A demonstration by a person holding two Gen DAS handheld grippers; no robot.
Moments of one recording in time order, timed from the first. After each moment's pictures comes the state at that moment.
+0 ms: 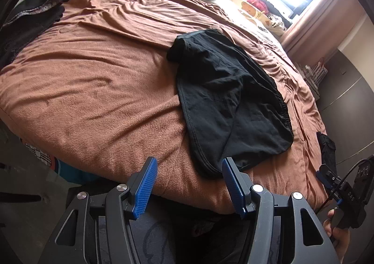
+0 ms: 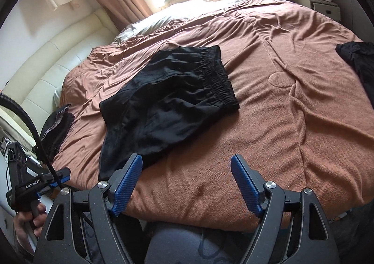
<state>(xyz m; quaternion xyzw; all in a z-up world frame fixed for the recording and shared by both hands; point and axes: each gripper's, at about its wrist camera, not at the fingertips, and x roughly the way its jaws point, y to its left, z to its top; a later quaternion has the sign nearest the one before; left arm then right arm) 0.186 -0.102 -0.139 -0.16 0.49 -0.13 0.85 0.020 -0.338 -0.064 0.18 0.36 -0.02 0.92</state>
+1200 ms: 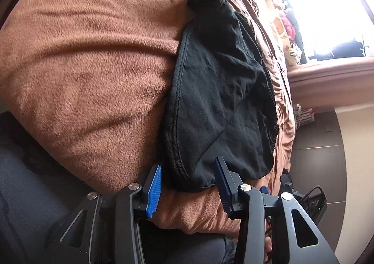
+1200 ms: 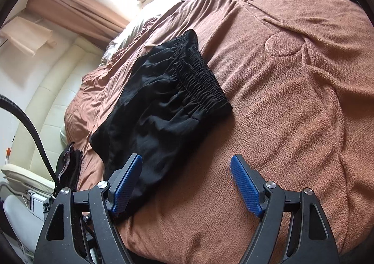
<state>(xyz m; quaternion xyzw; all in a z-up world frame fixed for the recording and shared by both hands) 0.203 -0.117 -0.209 -0.40 0.54 -0.12 0.73 0.095 -0.395 -0.126 0.34 0.35 -0.02 0.87</state>
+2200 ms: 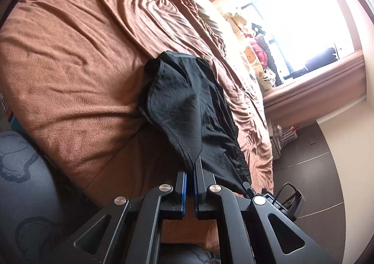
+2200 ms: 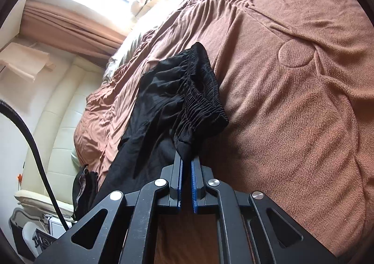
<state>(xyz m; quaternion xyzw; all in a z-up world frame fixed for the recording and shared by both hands) 0.179 -0.088 -0.115 -0.40 0.41 -0.12 0.81 0.112 -0.392 -0.107 0.40 0.32 -0.03 0.86</state>
